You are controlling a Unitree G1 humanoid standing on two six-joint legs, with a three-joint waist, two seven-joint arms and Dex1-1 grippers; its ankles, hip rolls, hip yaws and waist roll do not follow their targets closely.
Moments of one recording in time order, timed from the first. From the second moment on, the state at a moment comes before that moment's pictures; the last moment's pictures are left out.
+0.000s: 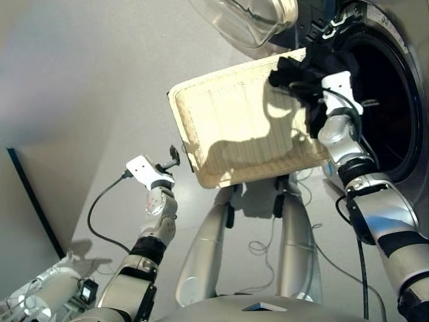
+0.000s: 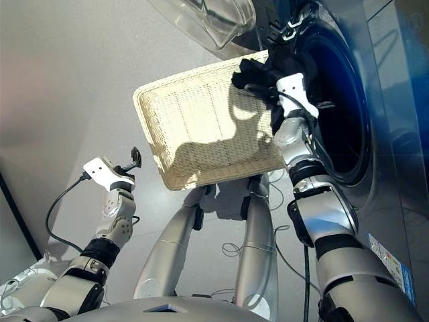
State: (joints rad) left arm -0.30 0.20 -0.18 0.61 -0.70 -0.44 0.21; right arm -0.96 -0.50 0.24 1.08 -0.24 -0.12 -0.77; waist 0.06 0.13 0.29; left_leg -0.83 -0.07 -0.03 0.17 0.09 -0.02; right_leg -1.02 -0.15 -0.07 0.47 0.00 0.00
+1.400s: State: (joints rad) left arm -0.26 0.19 -0.18 0.69 -0.77 -0.45 0.12; right arm -0.85 -0.40 0.20 1.10 0.44 -0.34 -0.32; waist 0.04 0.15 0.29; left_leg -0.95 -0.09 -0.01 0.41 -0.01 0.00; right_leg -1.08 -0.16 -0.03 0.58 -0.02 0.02
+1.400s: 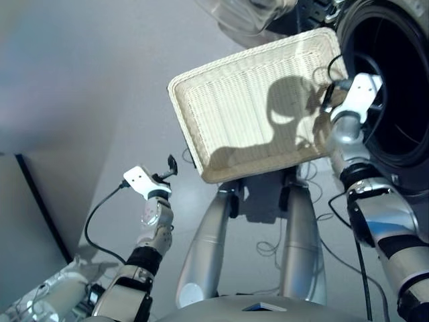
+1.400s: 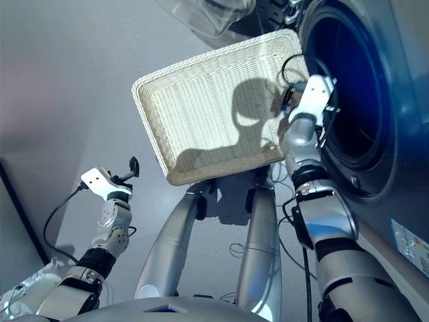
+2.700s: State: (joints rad) left arm -0.01 0.16 -0.13 1.21 -0.24 -0.32 0.00; right arm -0.06 -0.21 0.18 1.32 0.25 -0.22 -0.03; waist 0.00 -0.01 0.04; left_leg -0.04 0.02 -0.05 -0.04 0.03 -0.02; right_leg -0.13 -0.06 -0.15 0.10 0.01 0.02
